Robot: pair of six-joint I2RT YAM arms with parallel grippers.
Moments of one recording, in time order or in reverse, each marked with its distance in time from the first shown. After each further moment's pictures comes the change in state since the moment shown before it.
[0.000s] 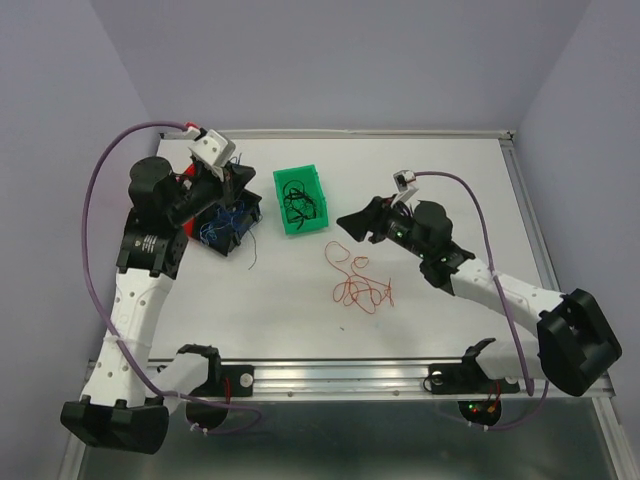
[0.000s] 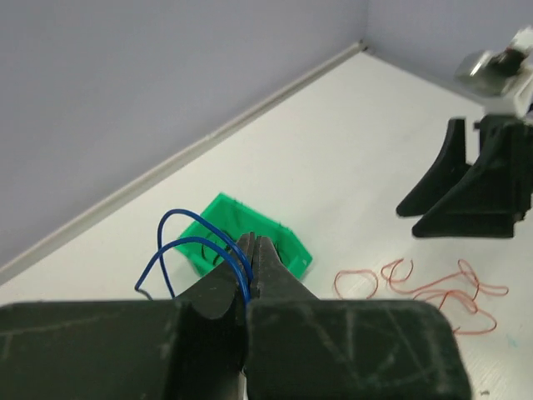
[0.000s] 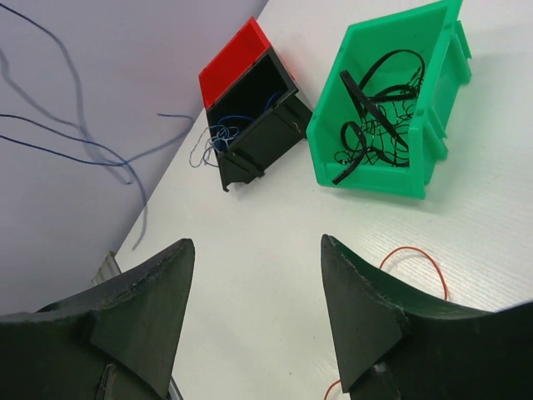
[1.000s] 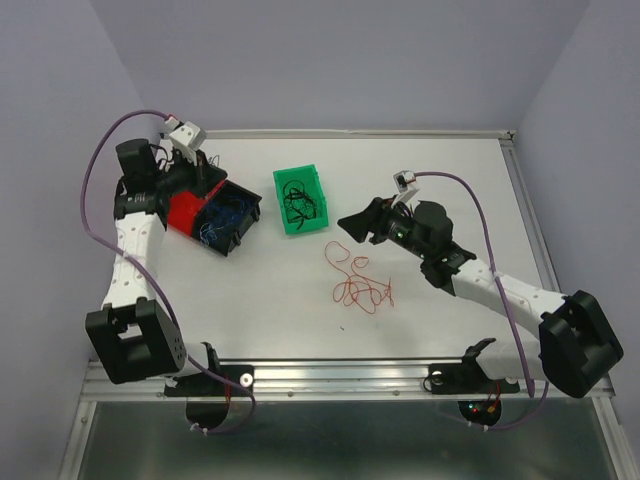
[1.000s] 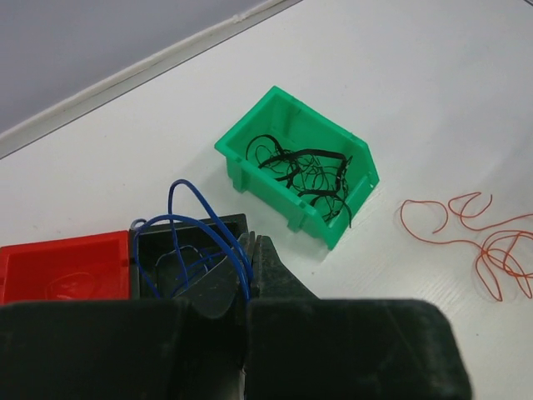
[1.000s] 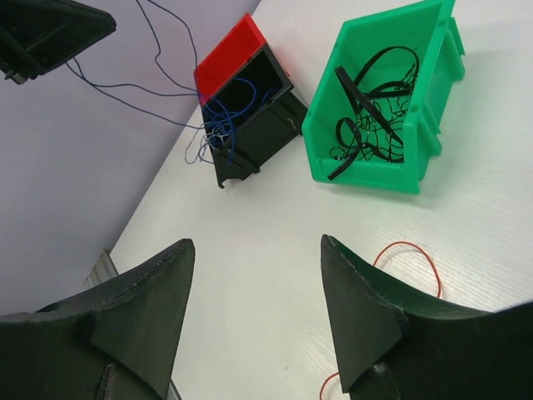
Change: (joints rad) left arm 0.327 0.336 -0.014 -0.041 0.269 0.167; right arm 0.000 -0.023 0.000 -0.030 0.006 -0.014
